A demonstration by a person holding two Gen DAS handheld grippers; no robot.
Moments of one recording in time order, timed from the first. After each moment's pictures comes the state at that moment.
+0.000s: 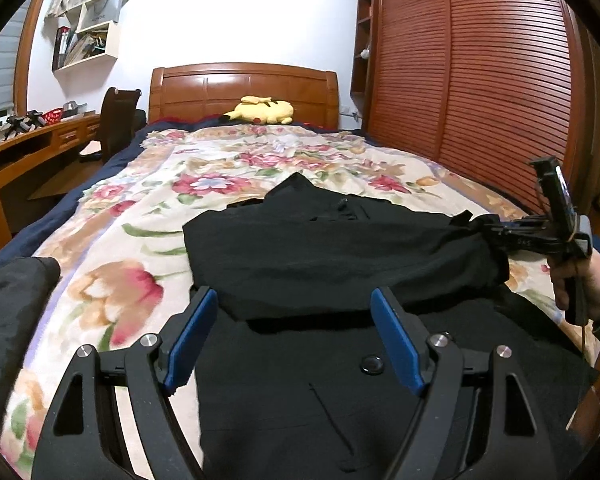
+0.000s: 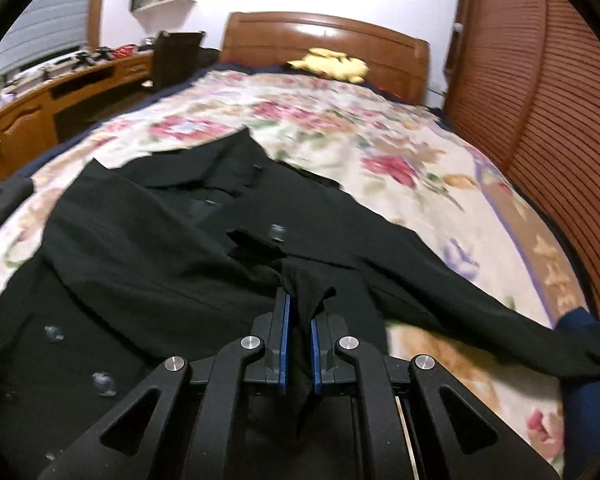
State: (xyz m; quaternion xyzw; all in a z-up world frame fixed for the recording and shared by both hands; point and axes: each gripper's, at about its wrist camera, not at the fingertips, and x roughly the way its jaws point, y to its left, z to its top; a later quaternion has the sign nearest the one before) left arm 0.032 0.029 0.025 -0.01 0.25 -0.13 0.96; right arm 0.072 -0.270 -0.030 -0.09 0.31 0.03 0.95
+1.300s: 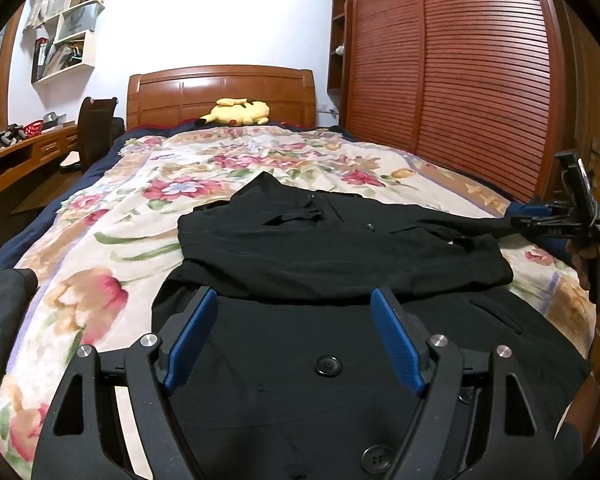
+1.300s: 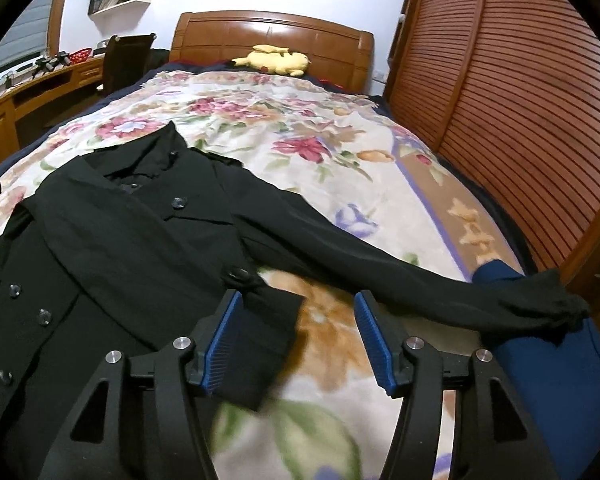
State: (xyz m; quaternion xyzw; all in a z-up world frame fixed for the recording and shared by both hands) left arm 0.029 -0.009 0.025 0.01 0.24 -0.16 0.96; right arm 0.019 -0.300 0.001 -0.09 0.30 -0.05 0.95
